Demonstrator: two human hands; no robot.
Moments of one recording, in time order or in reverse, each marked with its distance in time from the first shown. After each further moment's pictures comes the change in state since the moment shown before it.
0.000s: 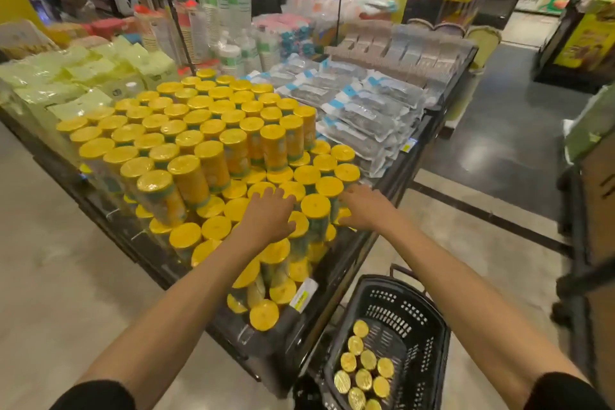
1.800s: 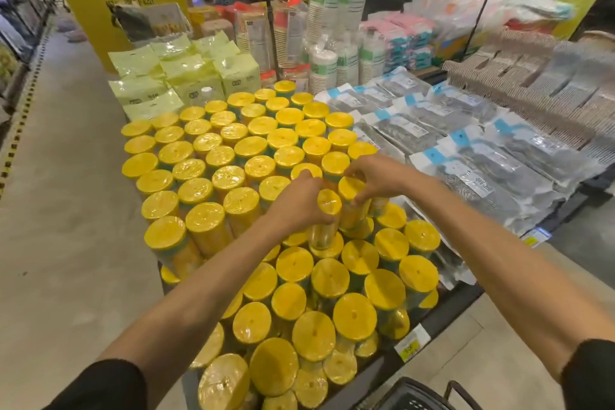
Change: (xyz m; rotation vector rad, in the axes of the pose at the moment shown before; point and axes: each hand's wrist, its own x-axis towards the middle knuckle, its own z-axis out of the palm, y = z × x) left_hand 0.189 -0.096 -0.037 -0.541 0.145 -0.377; right_hand 0.306 0.023 -0.123 0.125 0.018 -0.570
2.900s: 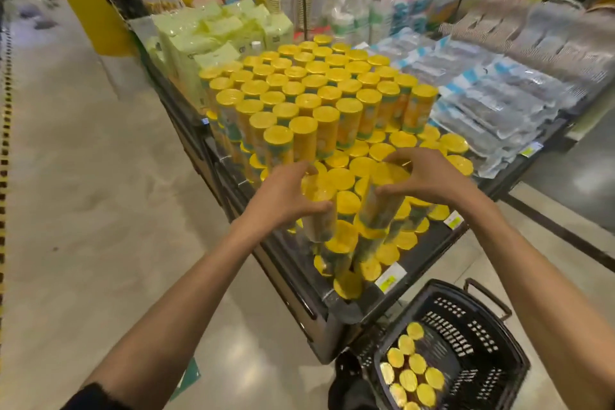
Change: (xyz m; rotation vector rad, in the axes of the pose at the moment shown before) left_hand -0.304 -0.138 -0.066 -0.161 0.062 0.099; right_hand -0.189 -0.288 0.071 0.383 0.259 0.335
